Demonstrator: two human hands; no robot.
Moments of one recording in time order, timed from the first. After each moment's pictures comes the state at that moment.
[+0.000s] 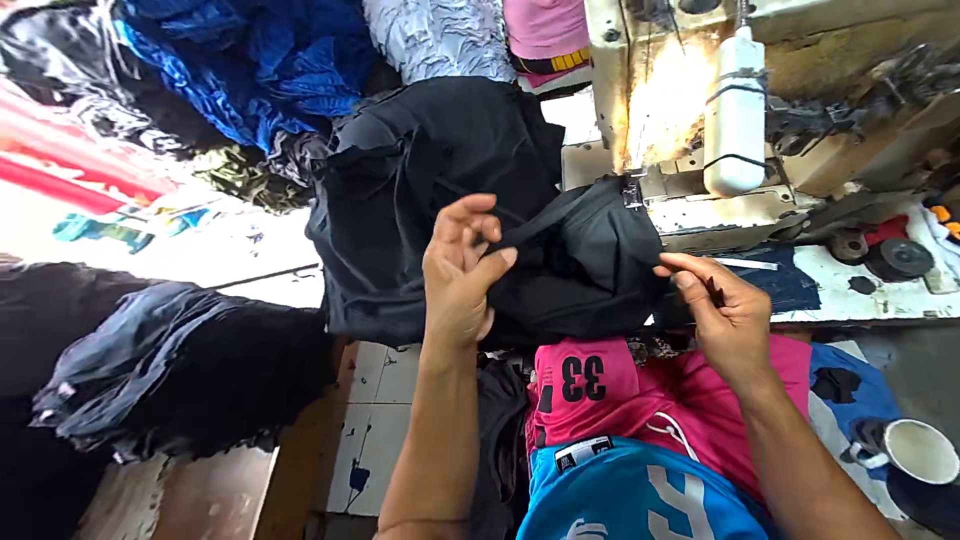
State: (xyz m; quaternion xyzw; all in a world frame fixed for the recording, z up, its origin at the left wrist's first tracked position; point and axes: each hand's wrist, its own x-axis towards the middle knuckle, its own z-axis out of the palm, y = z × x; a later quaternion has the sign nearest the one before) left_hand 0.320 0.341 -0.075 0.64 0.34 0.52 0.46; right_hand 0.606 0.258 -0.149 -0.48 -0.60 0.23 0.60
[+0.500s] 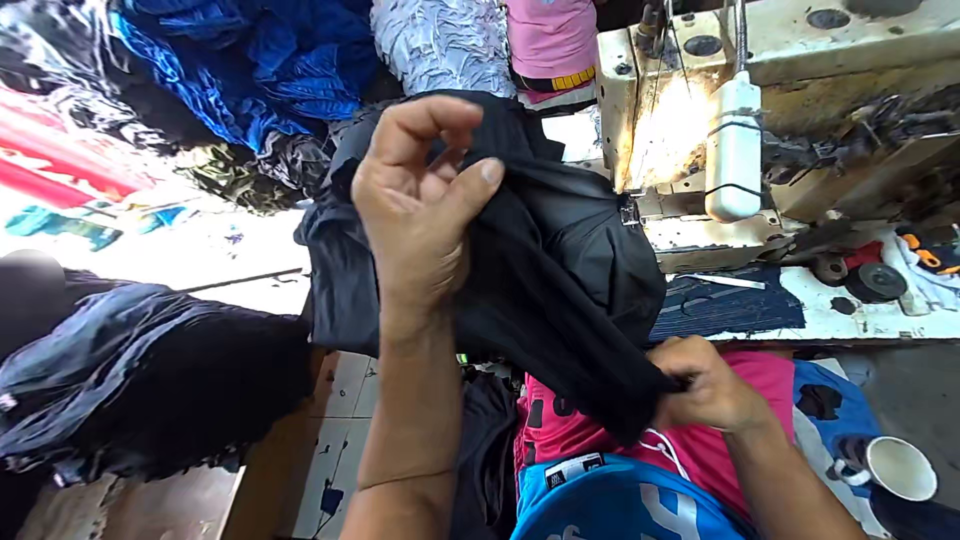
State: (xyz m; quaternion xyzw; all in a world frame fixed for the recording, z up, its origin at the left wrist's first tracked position) left_hand 0.332 0.392 -0.004 0.72 0.17 0.60 0.32; right_hand 0.597 0.243 -0.147 -0.14 -0.66 0.53 0.51
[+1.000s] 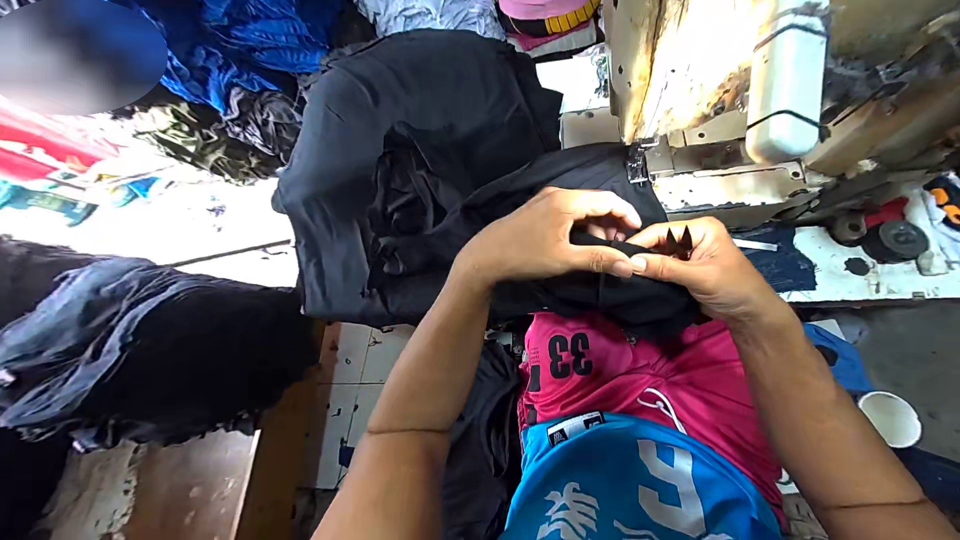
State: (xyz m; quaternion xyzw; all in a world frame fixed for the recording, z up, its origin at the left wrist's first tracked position) left_hand 0.374 0.397 -0.063 0.90 0.13 0.20 0.37; right_hand 0.601 0.293 -0.112 -0.32 -0.57 0.56 0.51
